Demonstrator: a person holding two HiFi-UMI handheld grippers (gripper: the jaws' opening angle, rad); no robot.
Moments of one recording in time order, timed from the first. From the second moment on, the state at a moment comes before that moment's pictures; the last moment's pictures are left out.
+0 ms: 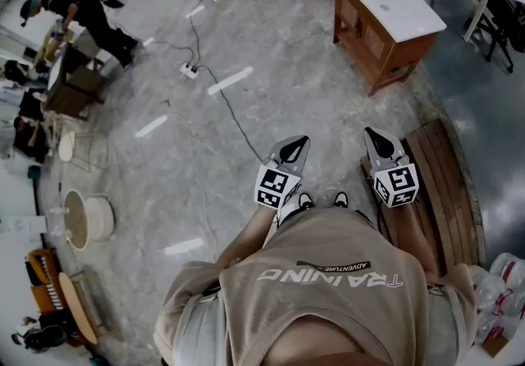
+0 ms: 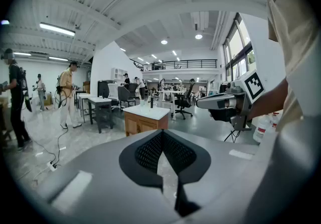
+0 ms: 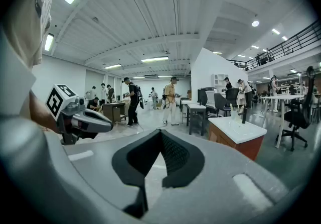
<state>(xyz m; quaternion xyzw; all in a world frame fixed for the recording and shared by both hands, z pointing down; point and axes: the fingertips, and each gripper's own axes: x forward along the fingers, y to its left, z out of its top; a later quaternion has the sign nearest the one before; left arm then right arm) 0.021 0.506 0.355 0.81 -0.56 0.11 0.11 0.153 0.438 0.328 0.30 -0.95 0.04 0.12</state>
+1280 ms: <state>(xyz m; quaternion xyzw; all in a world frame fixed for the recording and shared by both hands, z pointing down) -0.026 0.358 0.376 0.83 -0.52 0.10 0.17 0.099 0.304 0.370 0.30 -0.94 0.10 0.10</state>
